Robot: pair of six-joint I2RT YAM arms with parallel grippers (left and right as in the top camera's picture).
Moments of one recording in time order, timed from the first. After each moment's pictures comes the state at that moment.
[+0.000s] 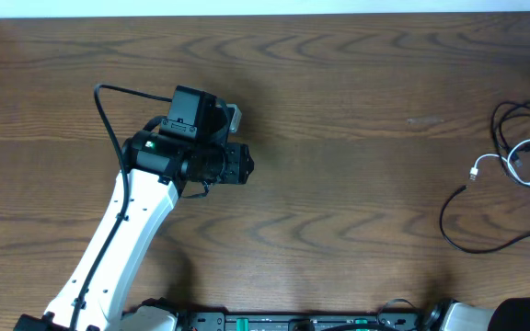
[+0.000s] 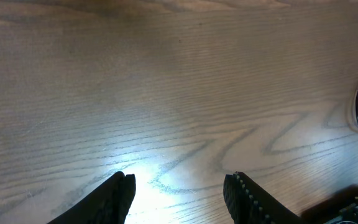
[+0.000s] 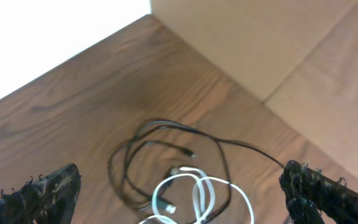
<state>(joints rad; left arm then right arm) -0.30 1.38 1.21 -1.00 0.30 -0.23 -0.46 1.48 1.52 -0.68 0.28 0.17</state>
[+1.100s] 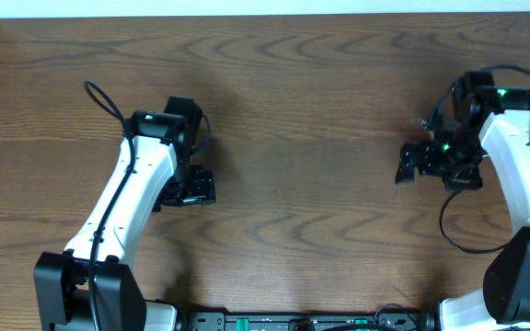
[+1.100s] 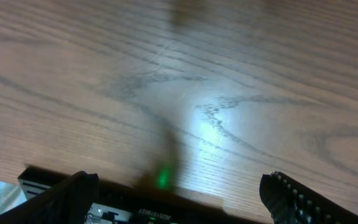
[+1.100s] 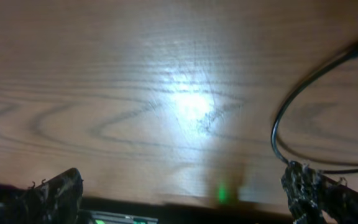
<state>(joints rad) -0.17 1.57 1.21 -1.36 -0.08 -0.35 -0.05 1.67 1.31 -1.33 -0.18 0.05</state>
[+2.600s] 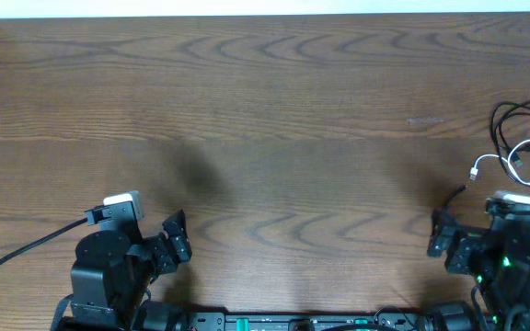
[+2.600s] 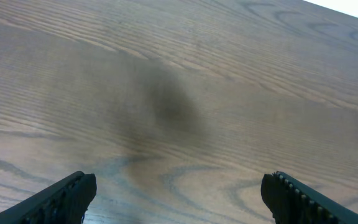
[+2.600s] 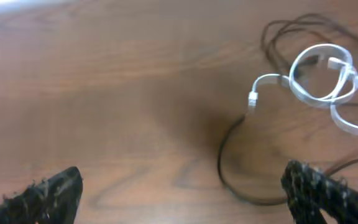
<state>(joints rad) -0.16 0.46 0.88 -1.10 -0.06 -0.35 0.12 0.42 0.85 -1.02 0.16 0.24</state>
